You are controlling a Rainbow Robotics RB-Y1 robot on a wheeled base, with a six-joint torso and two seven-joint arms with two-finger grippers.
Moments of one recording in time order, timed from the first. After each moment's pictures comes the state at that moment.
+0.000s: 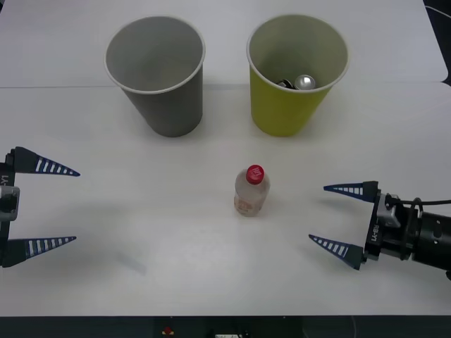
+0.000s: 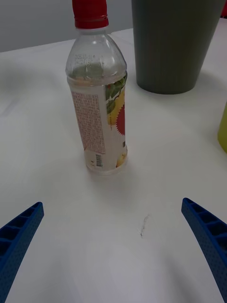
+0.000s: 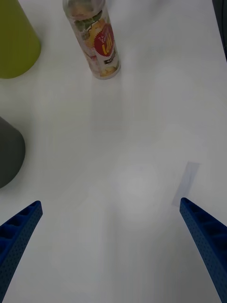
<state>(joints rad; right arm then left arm) 0.04 -0.49 -0.16 -1.49 1.34 -1.27 0.25 0.26 1.13 0.26 -2.01 -1.31 -1.13 -0.09</state>
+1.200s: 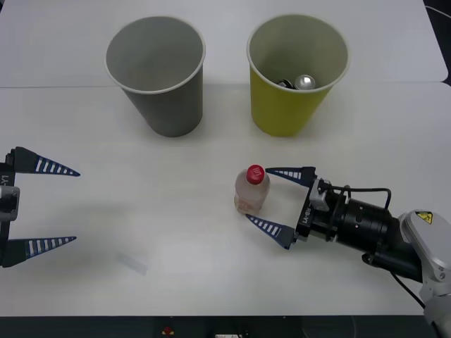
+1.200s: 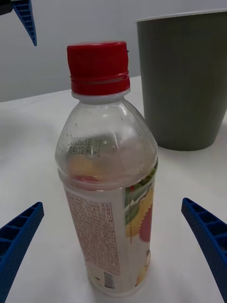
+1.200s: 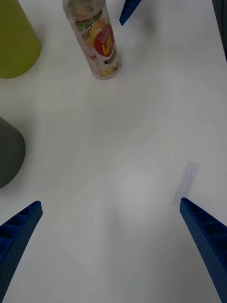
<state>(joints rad) -0.10 -0.33 0.05 -1.38 1.25 -1.09 0.36 0.26 1.13 0.26 -2.01 -1.31 -1.13 -0.09</state>
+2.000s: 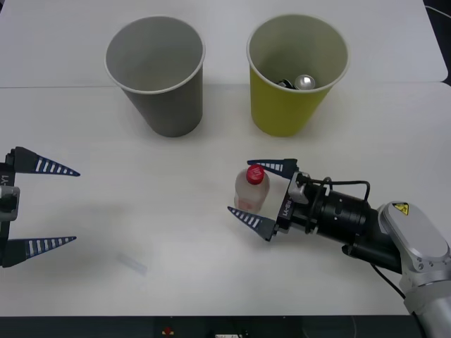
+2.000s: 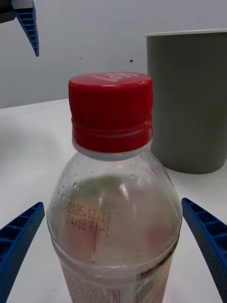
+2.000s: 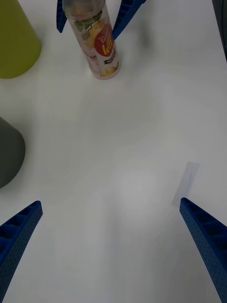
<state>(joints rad) -0.15 -0.30 0.12 -1.38 1.25 -1.03 0.38 0.26 1.13 0.26 -2.01 -1.31 -1.13 -0.09</state>
